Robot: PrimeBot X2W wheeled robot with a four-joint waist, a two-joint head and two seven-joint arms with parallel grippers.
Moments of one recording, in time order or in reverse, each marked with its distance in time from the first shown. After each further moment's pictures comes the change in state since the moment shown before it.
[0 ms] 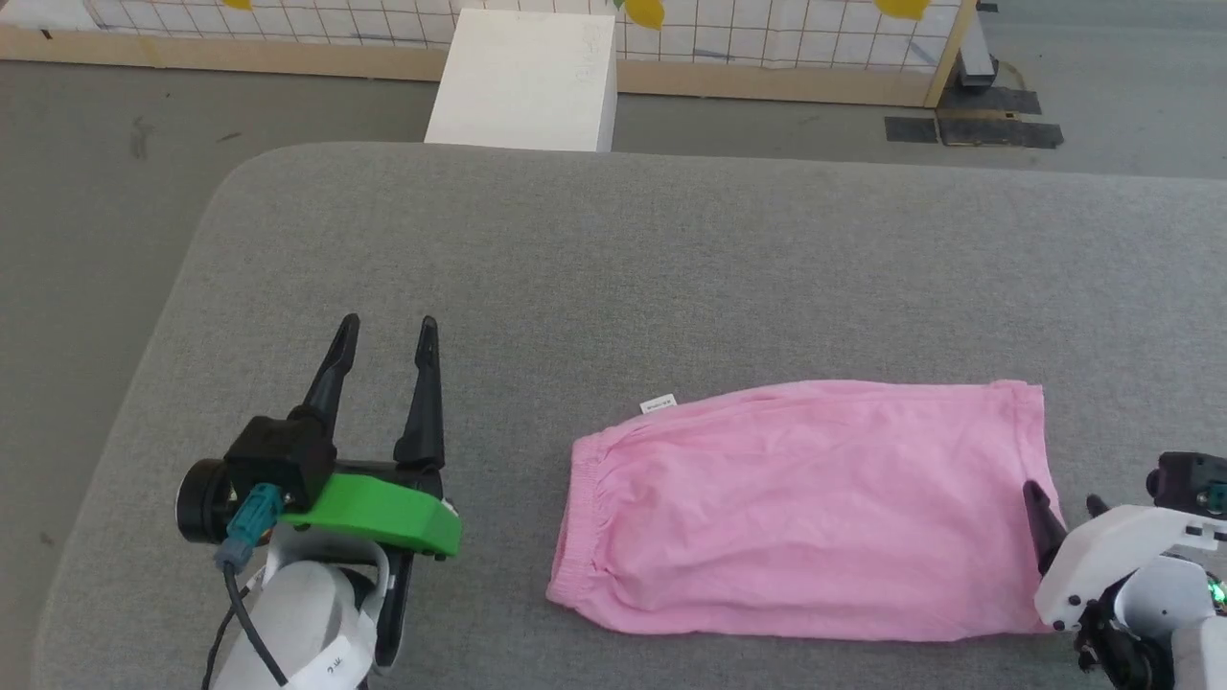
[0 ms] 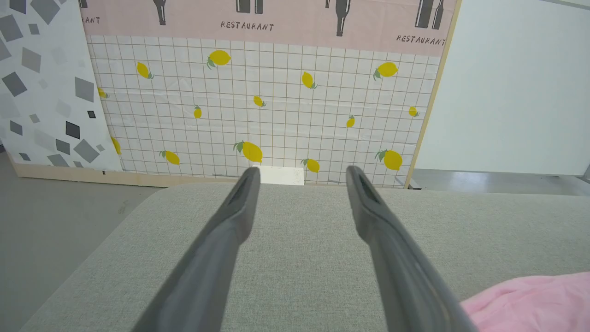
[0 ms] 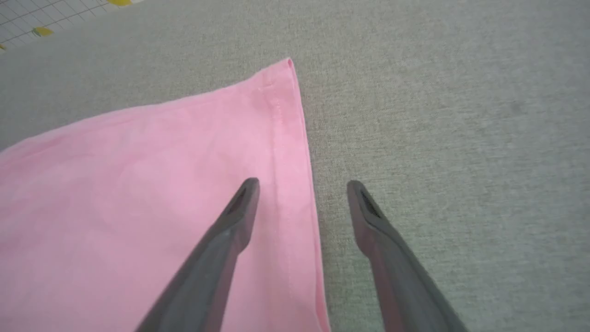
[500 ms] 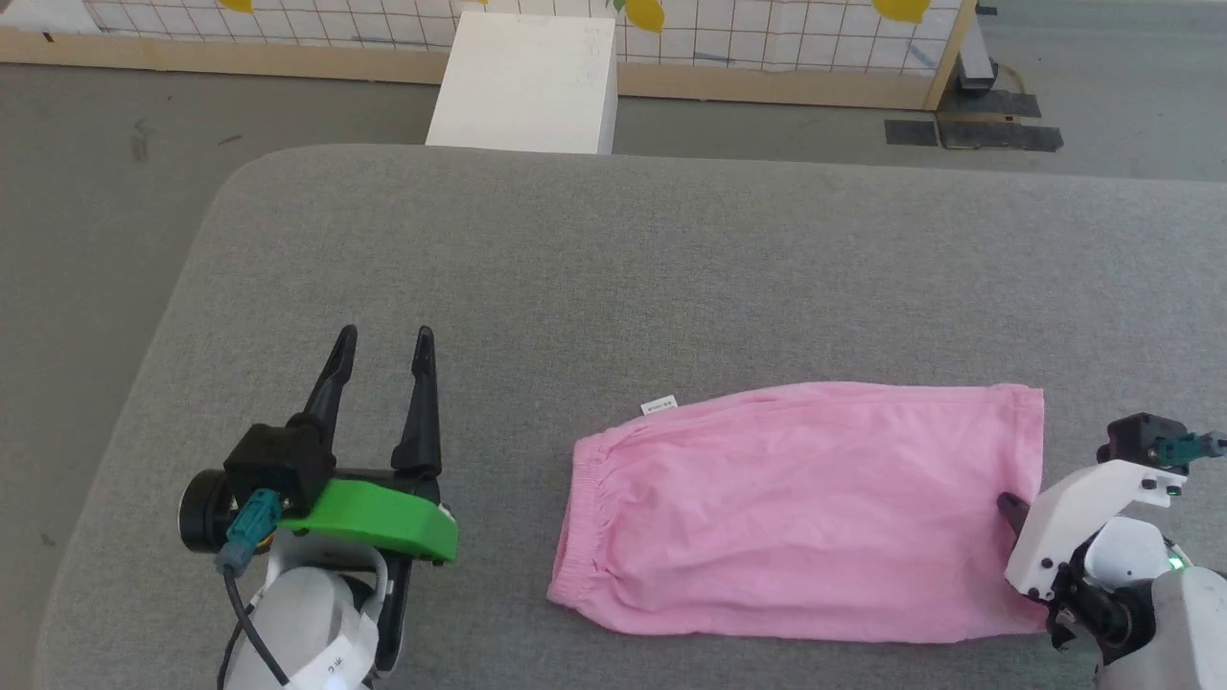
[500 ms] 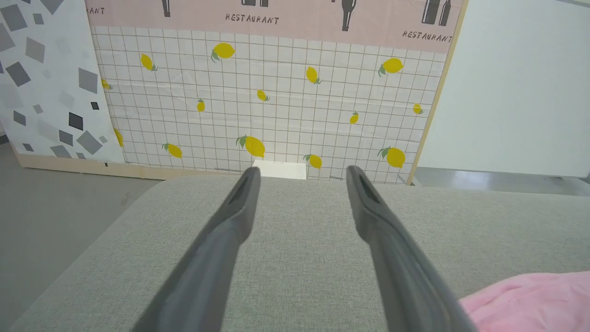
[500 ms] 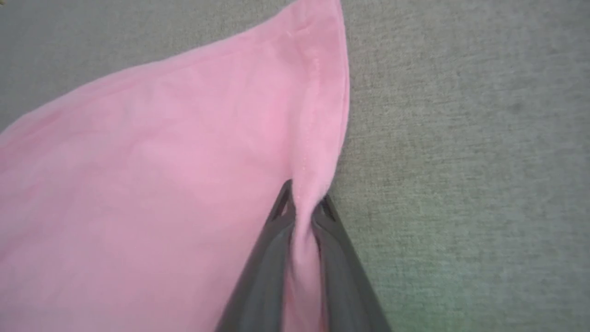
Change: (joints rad) left arm 0.010 -0.101 0.133 0.048 0.108 -0.108 0.000; right arm -0.125 -0.005 0.014 0.144 0.063 0.000 0.254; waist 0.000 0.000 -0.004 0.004
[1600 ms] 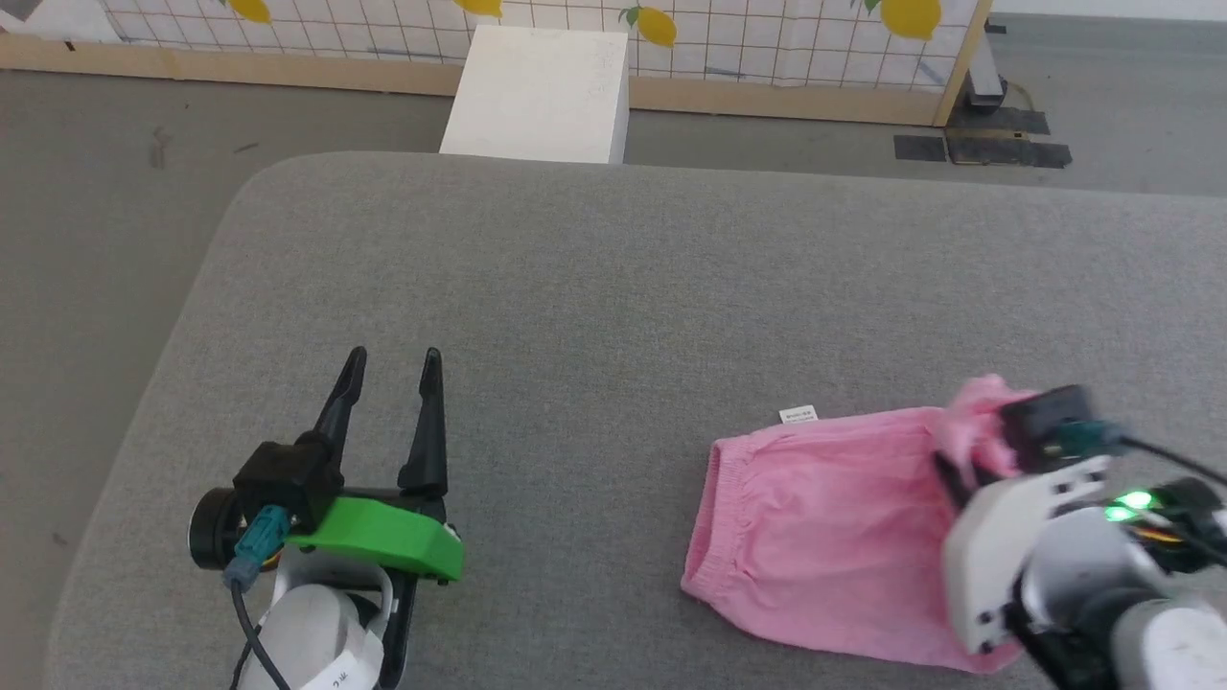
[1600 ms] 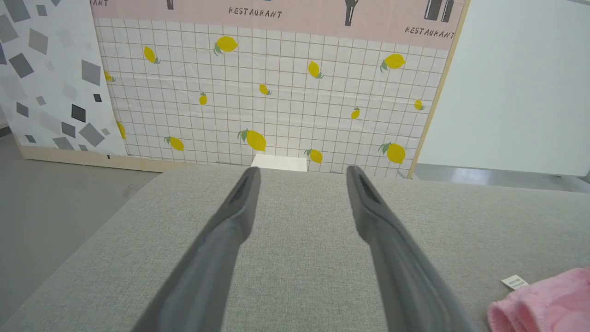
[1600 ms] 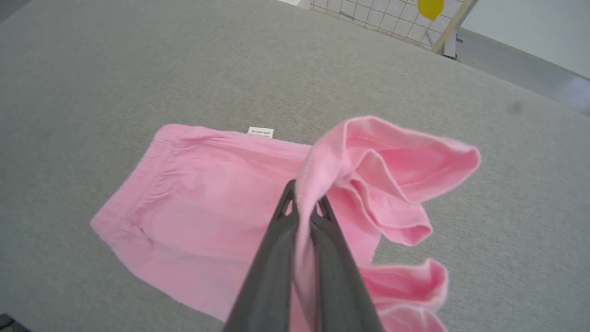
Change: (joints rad) left arm 0.027 -0.034 0.037 0.016 0.033 -0.044 0.000; right arm 0.228 -0.080 0.324 -0.724 -0.139 0.000 0.189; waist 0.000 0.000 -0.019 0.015
